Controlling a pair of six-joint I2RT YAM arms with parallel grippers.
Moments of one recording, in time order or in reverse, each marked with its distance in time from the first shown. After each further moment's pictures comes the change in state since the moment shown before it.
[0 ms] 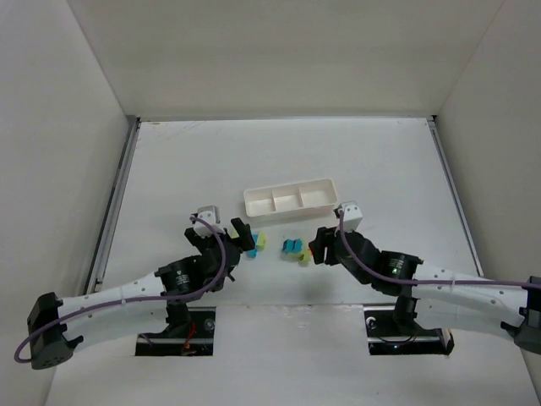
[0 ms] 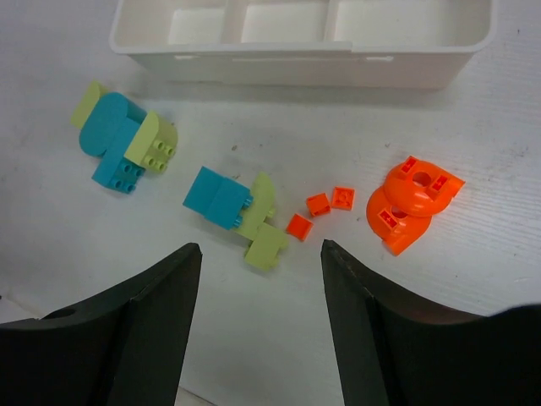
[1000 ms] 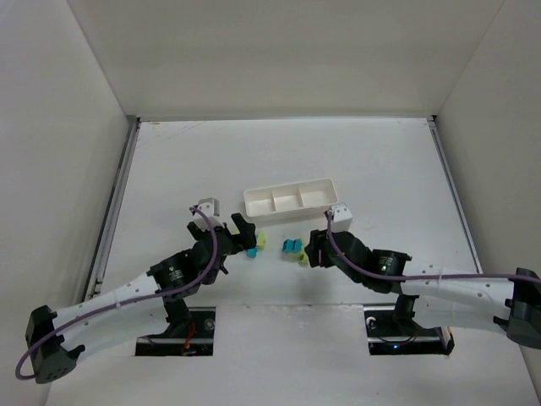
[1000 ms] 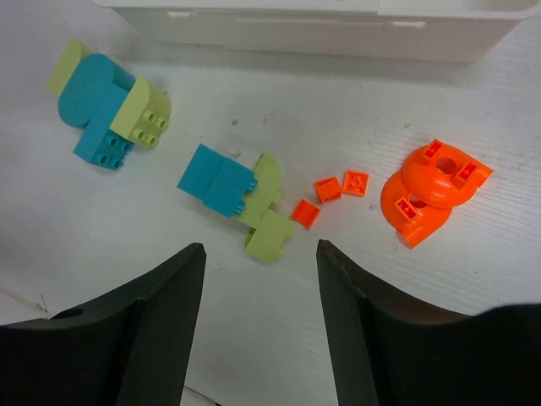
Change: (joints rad) left arm 0.127 -0.013 0.050 -0.021 0.277 0.022; right arm -0.002 0.107 0.007 0.022 -0.054 0.000
